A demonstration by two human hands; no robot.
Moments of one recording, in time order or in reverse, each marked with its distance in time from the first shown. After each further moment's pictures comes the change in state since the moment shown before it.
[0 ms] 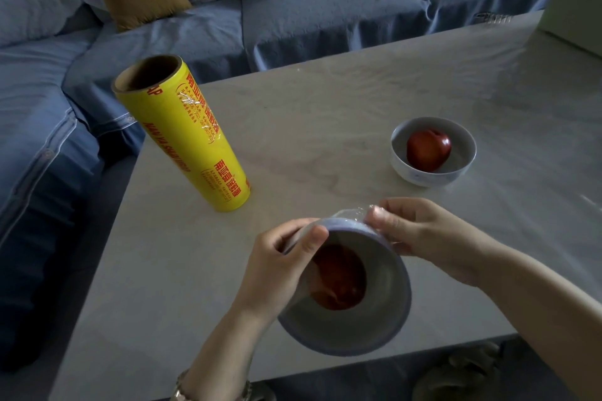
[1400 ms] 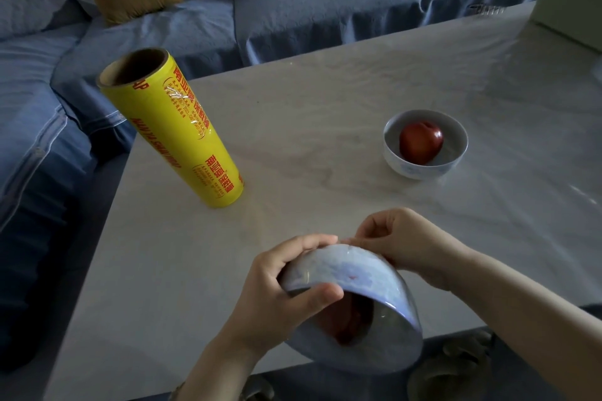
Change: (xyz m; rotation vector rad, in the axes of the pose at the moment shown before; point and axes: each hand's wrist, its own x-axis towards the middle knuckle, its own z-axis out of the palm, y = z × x) left_hand -0.026 0.002 0.001 0.059 -0.167 0.163; right_hand 0.006 0.019 0.013 -0.145 0.153 0.117
